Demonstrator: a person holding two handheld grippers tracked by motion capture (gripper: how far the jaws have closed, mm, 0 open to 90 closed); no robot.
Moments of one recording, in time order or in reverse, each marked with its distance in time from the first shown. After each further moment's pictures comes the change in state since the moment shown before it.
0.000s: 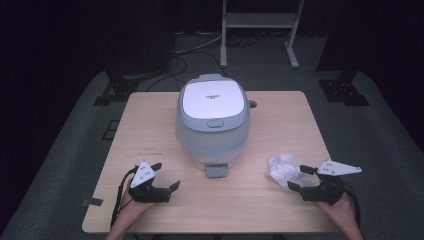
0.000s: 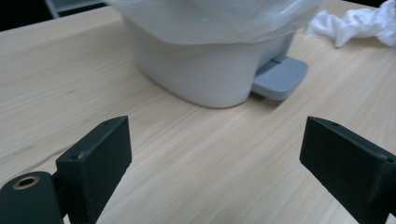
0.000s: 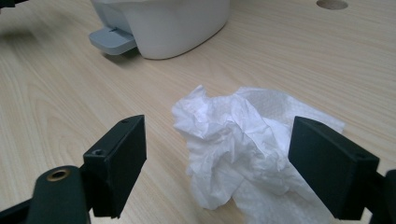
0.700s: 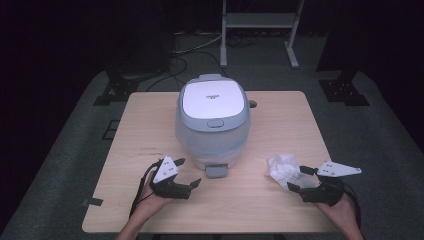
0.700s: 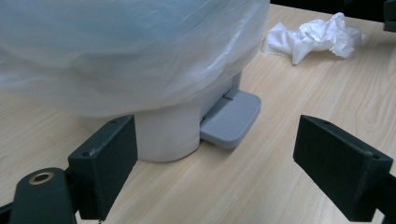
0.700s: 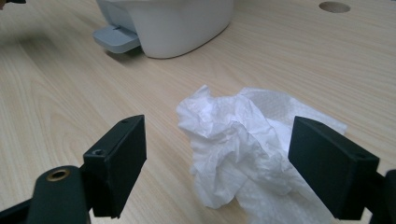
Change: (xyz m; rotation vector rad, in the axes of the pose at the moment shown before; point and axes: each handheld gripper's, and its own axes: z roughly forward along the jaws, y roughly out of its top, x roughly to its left) left arm -0.029 0.032 0.034 -0.022 -0.093 0.095; right arm 0.003 0.000 -0.001 0.002 0.001 -0.021
